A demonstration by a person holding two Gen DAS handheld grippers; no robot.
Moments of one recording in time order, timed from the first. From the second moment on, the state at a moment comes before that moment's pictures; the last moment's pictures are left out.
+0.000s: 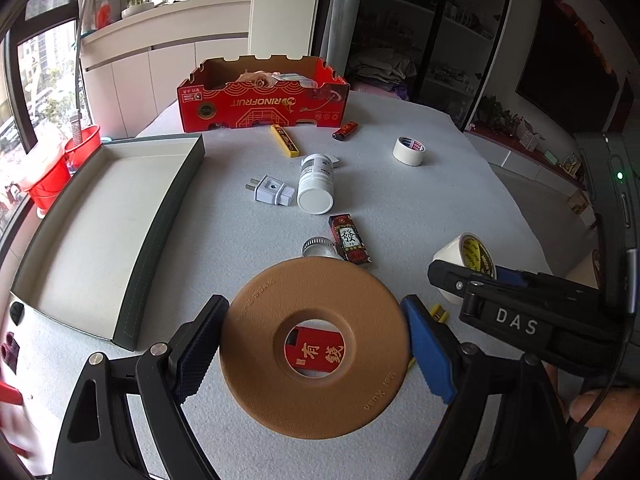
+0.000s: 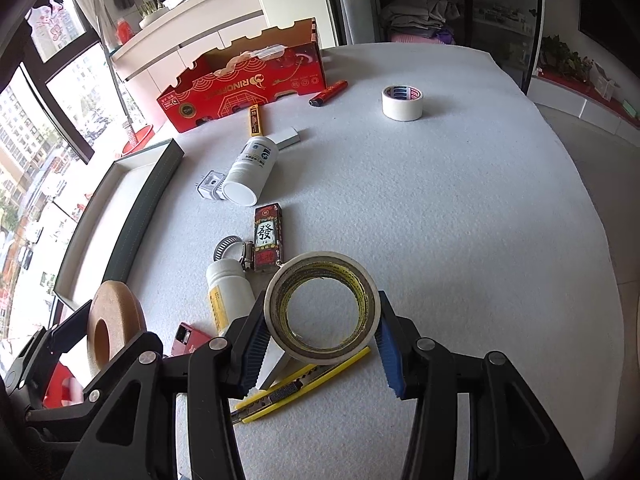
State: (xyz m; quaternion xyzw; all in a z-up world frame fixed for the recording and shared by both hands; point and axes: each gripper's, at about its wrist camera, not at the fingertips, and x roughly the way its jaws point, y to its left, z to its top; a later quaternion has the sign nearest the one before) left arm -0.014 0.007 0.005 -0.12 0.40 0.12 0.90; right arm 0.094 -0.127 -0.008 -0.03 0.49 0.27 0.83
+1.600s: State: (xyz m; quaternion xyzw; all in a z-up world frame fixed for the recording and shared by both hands) left arm -0.080 0.221 0.069 -0.16 0.30 0.40 0.85; right arm 0.064 0.109 0.097 -0.09 0.40 0.48 0.78
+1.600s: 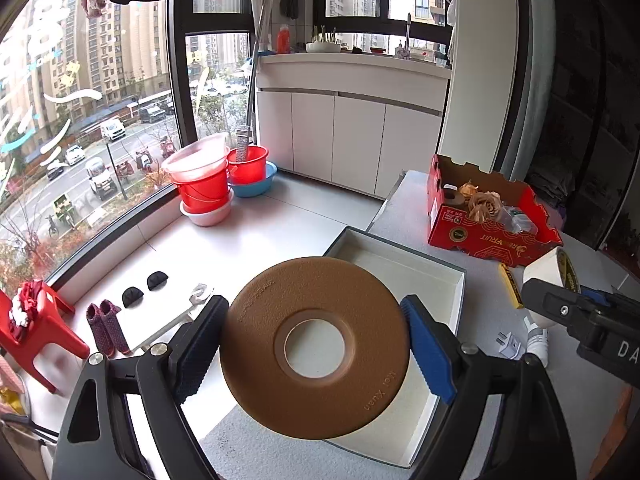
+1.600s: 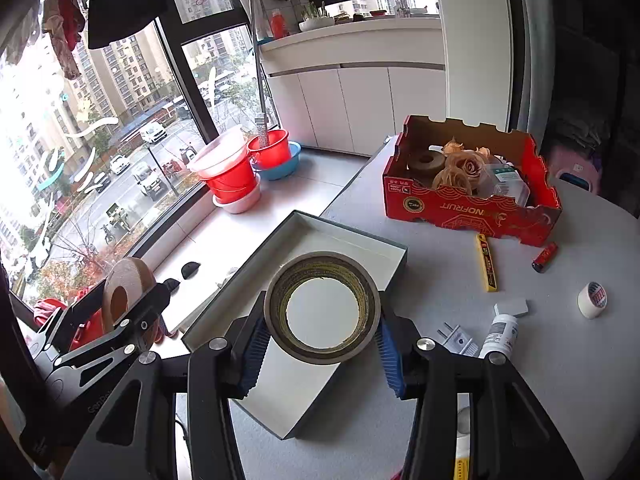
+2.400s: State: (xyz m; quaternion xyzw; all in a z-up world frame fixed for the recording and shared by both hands) left arm -0.039 0.256 -0.035 -0.18 0.40 0.40 0.81; right arm 0.080 0.176 -0.006 -0.11 0.48 0.48 0.73
